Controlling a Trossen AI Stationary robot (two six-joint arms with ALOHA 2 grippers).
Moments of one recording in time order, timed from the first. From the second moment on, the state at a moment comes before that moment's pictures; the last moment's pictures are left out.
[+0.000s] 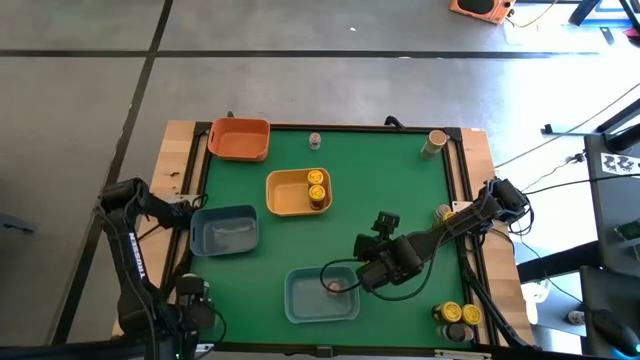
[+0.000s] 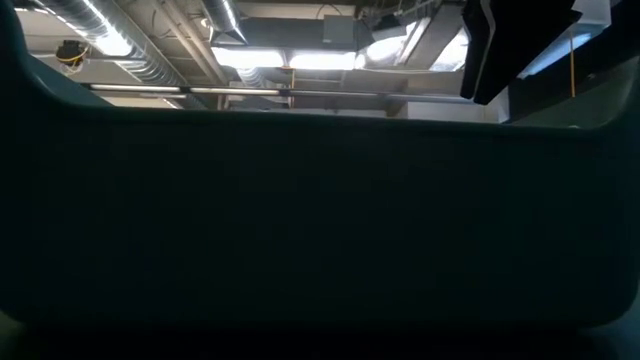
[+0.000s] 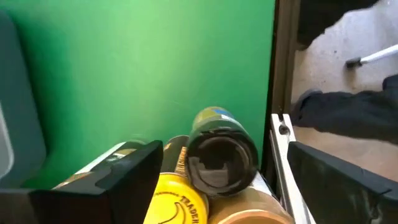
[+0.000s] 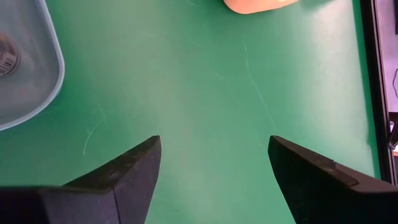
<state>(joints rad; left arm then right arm) -1.20 1.70 1.40 -1.16 -0.19 -1.25 0.52 1.81 1.54 -1.27 0.51 0.68</state>
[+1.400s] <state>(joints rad) -1.16 1.84 1.40 -1.16 -0.12 -1.10 0.52 1.81 1.54 -1.25 0.51 0.67</state>
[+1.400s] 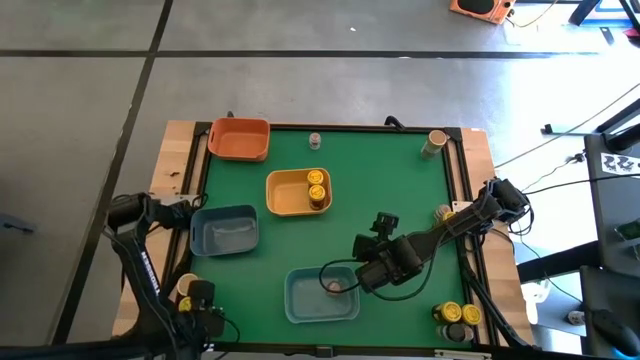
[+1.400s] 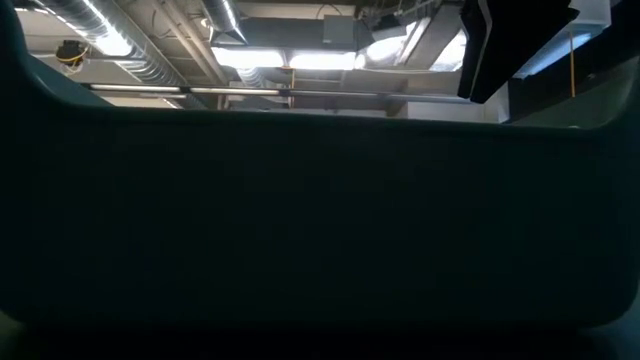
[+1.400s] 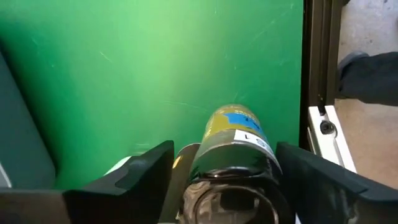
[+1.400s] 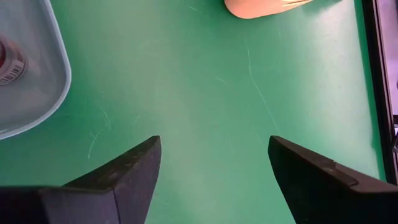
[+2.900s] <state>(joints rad) -0.78 1.45 1.38 -1.56 -0.39 -1.17 0.51 1.81 1.54 -1.19 0.65 0.65</state>
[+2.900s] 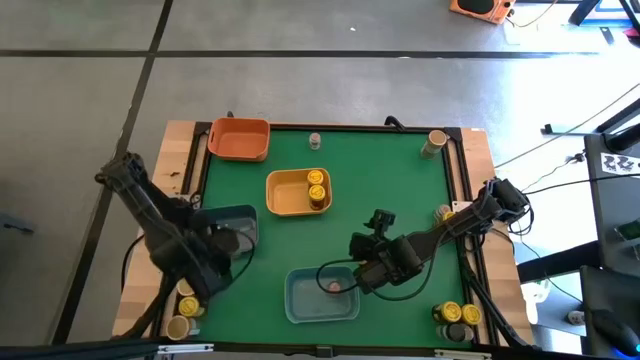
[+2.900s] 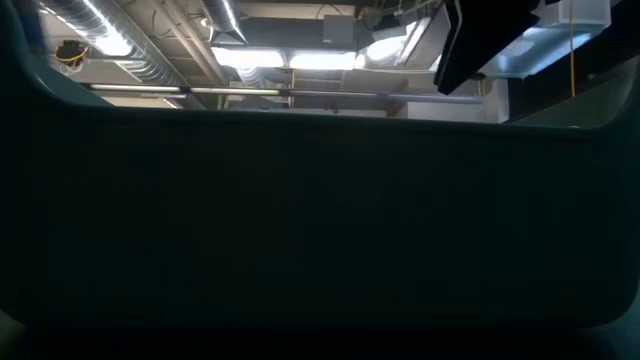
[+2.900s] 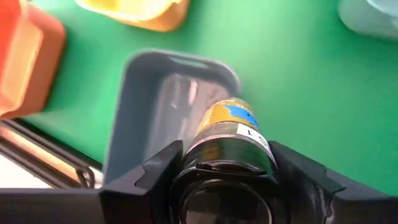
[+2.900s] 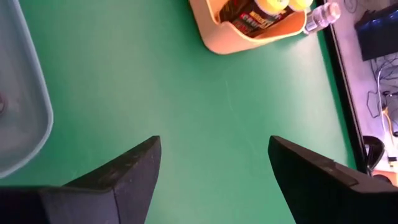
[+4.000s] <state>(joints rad) -0.38 1.34 0.89 -1.12 -0.34 -0.72 0.52 1.90 1.54 -0.71 0.90 0.59</state>
